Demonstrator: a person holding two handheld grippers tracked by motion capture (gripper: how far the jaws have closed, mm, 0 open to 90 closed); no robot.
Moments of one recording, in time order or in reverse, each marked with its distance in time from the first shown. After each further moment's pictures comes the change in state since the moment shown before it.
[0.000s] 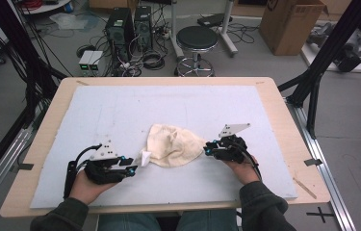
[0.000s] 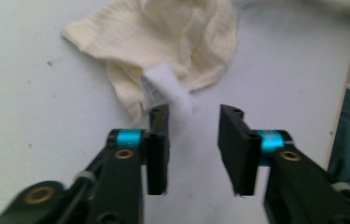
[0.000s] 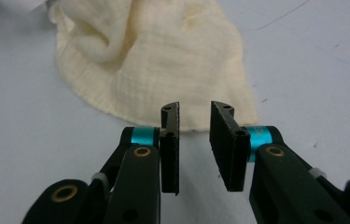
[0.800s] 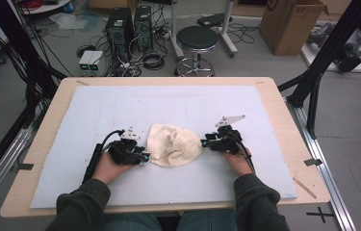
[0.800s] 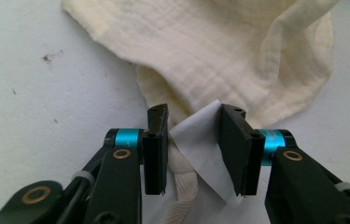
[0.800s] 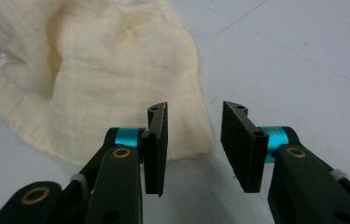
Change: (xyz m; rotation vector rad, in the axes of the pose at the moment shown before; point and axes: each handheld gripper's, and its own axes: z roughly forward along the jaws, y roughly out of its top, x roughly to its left) left arm 0.034 0.014 0.079 0.180 0.042 -0.028; right arm -0.025 0.007 0.028 0.015 -0.022 0.067
